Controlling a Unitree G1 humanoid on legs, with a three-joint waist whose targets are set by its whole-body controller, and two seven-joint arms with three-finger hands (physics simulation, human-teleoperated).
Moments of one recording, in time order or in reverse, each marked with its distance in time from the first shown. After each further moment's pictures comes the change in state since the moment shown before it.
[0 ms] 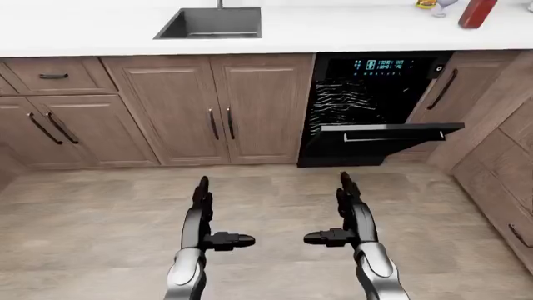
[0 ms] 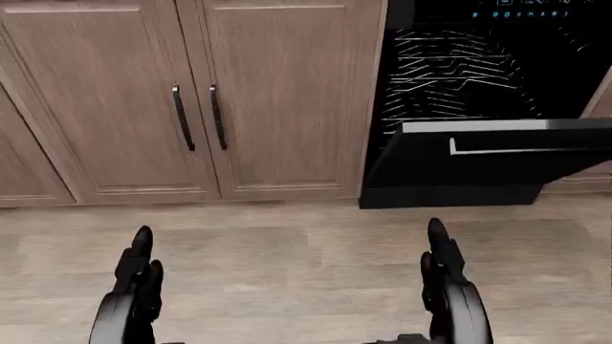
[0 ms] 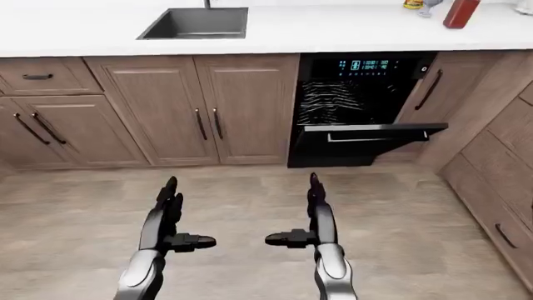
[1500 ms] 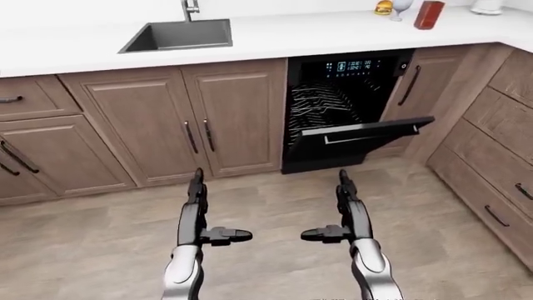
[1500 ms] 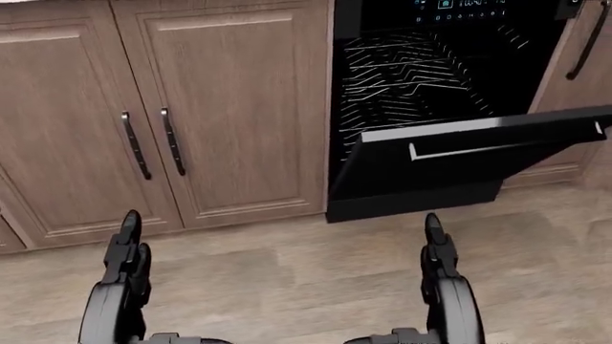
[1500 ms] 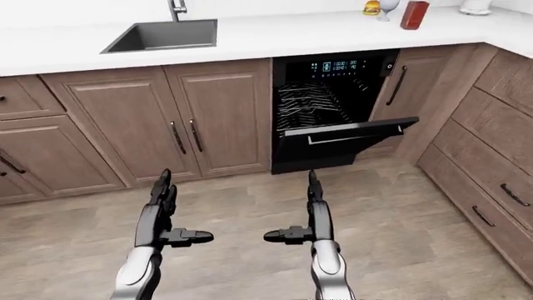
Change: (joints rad) left arm -0.014 0.008 0.009 -0.005 0.039 -0.070 0.022; right arm -0.056 -0.002 0.008 0.121 -0.058 -0.088 -0.047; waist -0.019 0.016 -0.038
